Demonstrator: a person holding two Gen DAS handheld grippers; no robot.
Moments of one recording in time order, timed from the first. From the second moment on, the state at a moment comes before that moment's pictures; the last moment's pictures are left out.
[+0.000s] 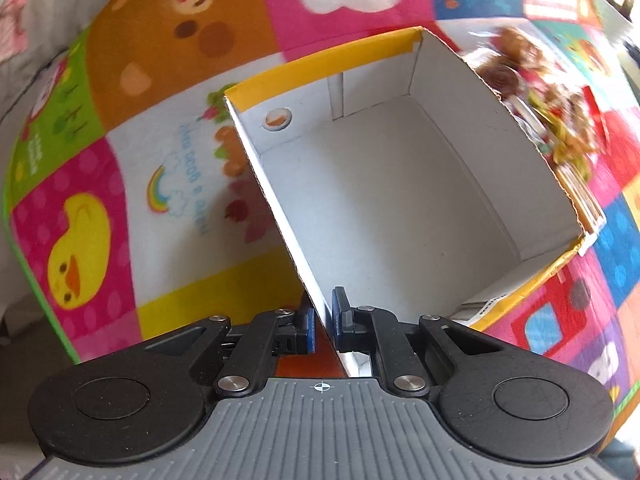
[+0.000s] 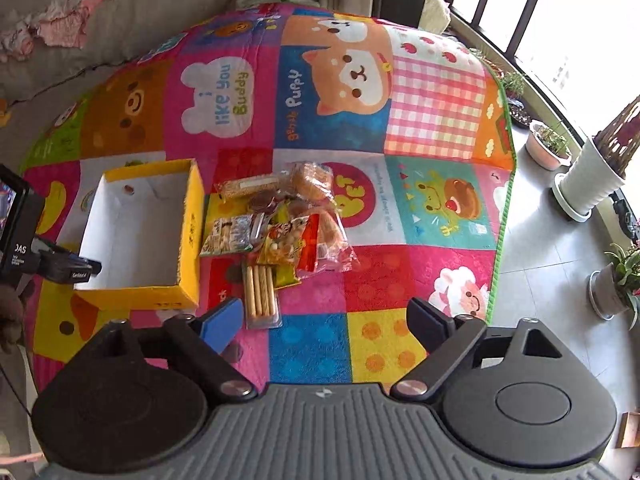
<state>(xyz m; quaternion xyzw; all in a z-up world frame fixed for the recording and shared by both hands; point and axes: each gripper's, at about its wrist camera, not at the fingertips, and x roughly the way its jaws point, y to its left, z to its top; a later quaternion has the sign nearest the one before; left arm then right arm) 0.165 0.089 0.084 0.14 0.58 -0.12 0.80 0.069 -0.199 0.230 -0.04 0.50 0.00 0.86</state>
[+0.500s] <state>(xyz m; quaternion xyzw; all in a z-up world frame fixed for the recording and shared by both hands) 0.161 0.100 0.081 0.07 0.64 -0.04 0.76 0.171 -0.147 0.094 -0.04 0.63 0.08 0.77</state>
